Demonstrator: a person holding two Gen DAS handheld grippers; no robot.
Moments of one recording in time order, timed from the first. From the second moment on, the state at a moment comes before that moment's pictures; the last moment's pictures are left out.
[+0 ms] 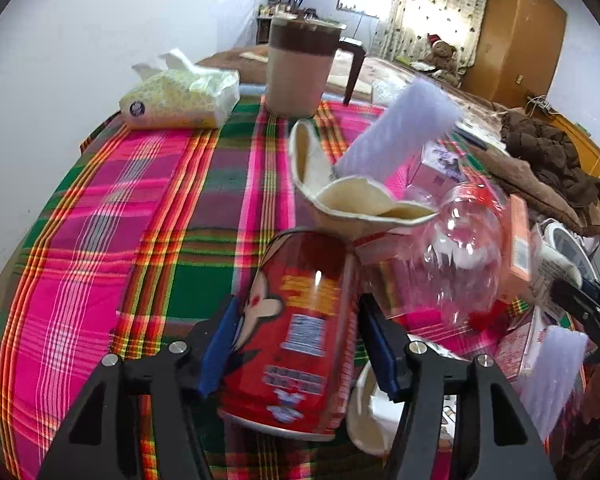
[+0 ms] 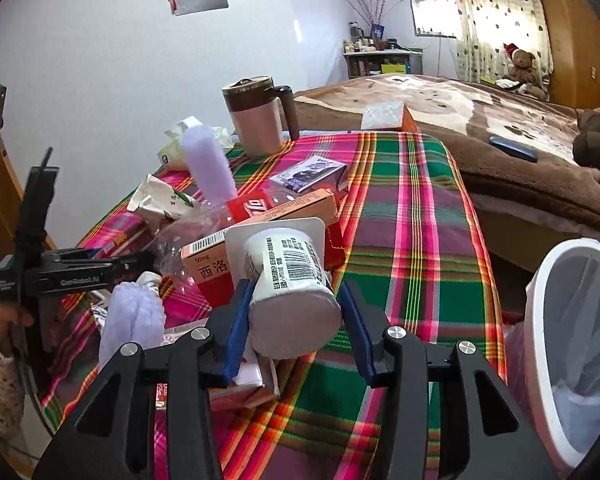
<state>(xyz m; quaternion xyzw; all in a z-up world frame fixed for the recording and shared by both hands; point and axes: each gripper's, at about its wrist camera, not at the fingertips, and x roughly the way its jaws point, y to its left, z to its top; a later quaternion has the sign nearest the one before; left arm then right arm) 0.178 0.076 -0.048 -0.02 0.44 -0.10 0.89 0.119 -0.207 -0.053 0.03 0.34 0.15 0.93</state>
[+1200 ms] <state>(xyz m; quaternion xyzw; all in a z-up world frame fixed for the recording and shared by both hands) 0.101 0.003 0.036 -0.02 0.31 -0.16 0.94 0.070 -0.264 -0.009 0.09 0.21 0.05 0.97</state>
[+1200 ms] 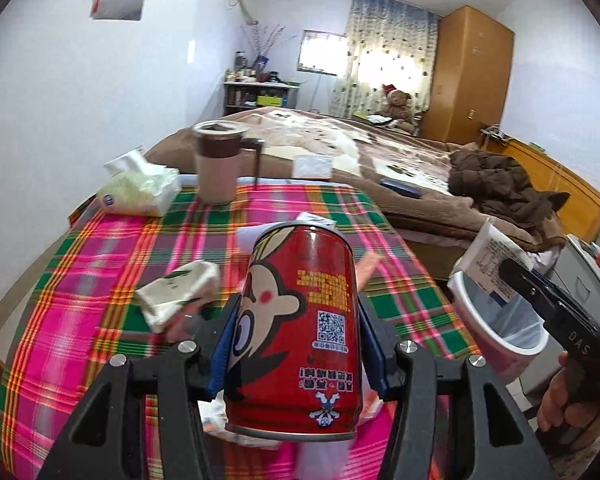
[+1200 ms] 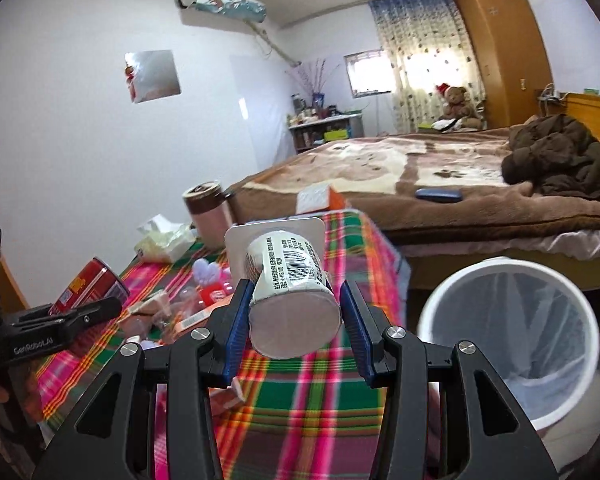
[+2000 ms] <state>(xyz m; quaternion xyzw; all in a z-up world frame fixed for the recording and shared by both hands) 0.102 -0.179 0.037 0.03 0.30 -0.31 0.90 0.044 -0.373 -0.012 0.10 0.21 -0.11 0.97</state>
